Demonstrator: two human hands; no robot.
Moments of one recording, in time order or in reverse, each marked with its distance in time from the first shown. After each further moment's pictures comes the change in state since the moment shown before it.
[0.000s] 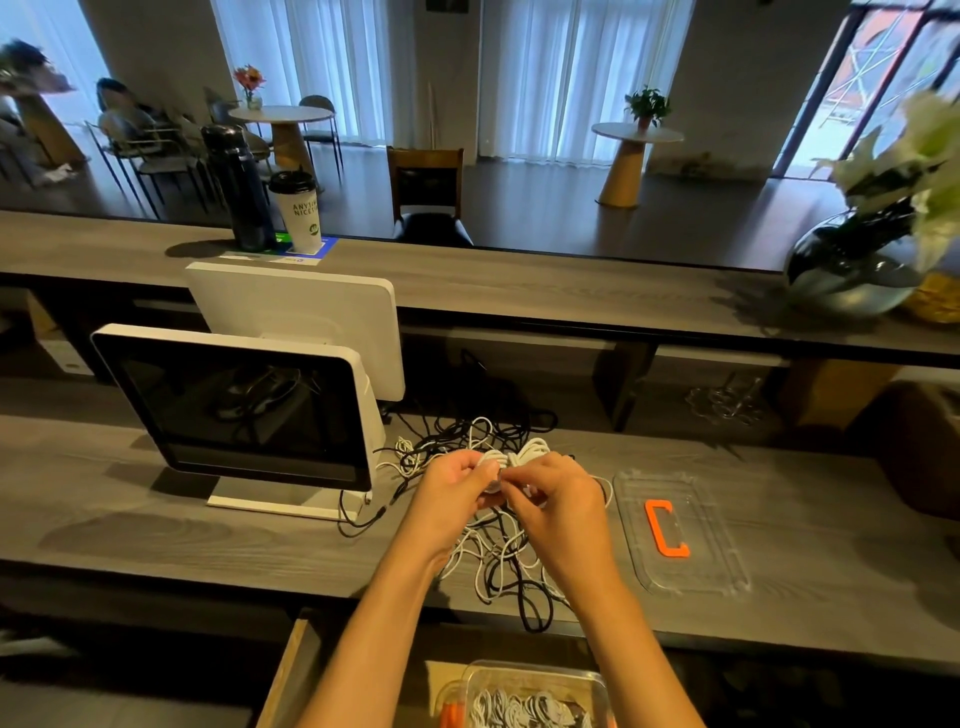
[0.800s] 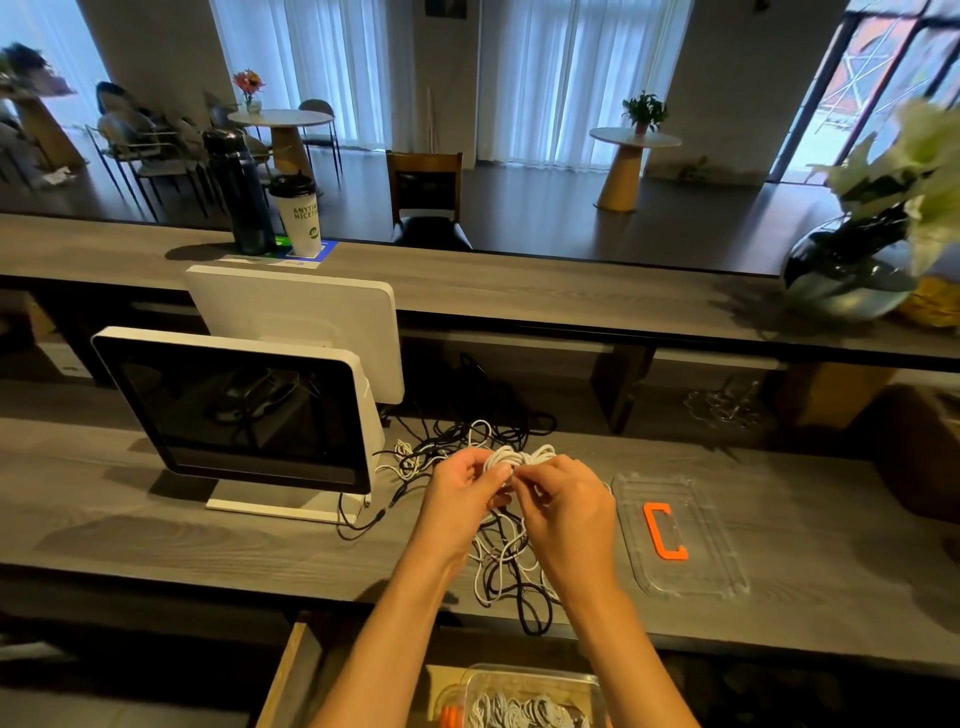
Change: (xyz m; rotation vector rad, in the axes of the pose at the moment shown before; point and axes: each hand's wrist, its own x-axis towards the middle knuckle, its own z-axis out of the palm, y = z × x) left_hand -0.001 -0.004 0.011 -0.044 0.054 0.055; right_hand -0.003 0.001 0.003 -0.163 0.188 -0.060
